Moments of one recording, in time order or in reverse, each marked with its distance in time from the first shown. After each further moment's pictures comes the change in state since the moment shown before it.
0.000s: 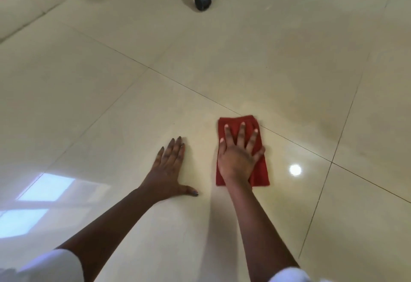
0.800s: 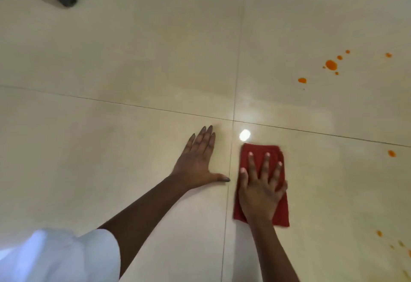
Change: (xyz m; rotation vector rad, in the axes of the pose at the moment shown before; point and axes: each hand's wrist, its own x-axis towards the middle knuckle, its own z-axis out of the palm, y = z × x) left_hand 0.068 0.226 0.042 0.096 0.007 0.527; right_hand -0.146 0.207 -0.021 0.037 0.098 0.607
